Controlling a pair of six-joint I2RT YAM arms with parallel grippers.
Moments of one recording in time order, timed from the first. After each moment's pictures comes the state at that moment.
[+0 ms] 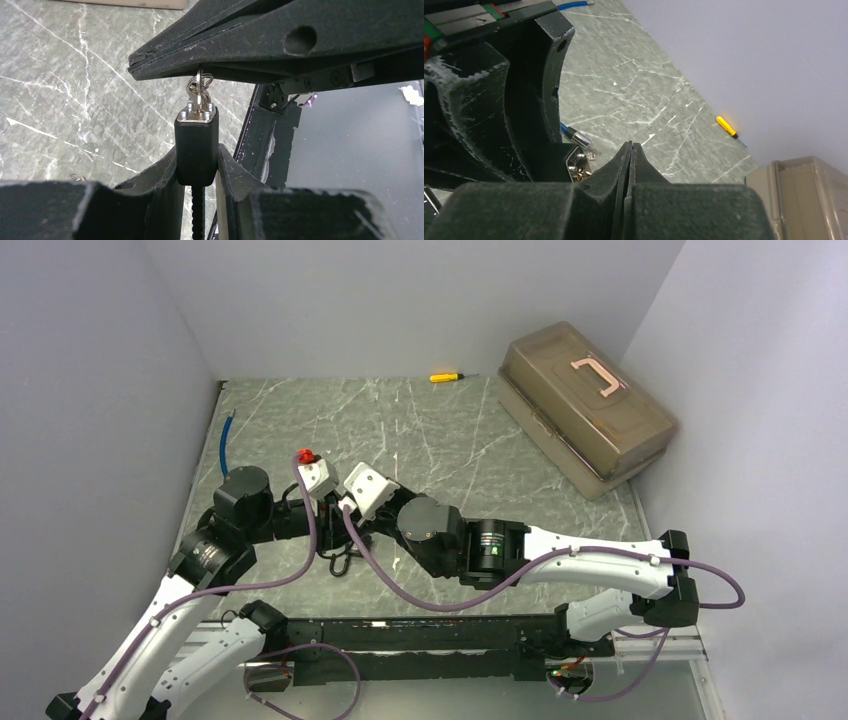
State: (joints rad) left arm -0.54 0.69 0.92 -0.47 0.72 -0.05; right arm 1.43 1.37 1.37 -0.20 0.71 -0.31
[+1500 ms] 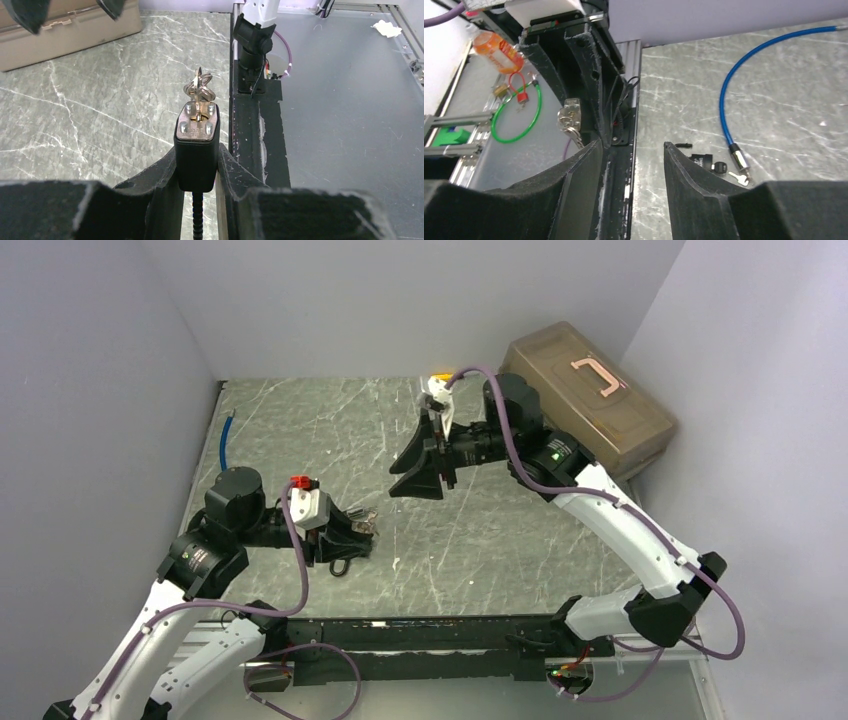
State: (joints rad) left arm -0.53 0.68 0.97 -0.56 0.98 0.22; right arm 0.77 1.32 1.54 -0.43 -0.88 0.05
